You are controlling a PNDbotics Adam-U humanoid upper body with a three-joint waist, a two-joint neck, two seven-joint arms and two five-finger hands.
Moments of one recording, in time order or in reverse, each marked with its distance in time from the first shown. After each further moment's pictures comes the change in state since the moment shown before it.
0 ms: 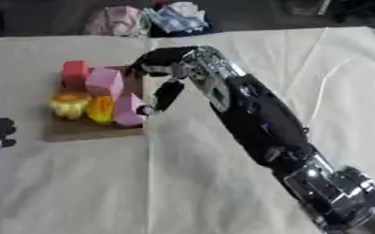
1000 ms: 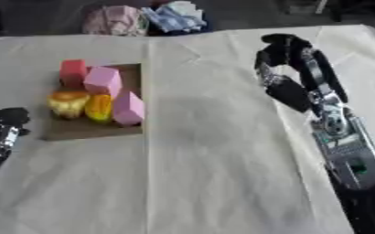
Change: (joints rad) left arm 0.004 0.005 0.024 0.000 -0.009 0.004 0.028; right arm 0.621 -0.037 -0.271 -0.556 -0.616 0.176 -0.614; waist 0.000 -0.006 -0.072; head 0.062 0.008
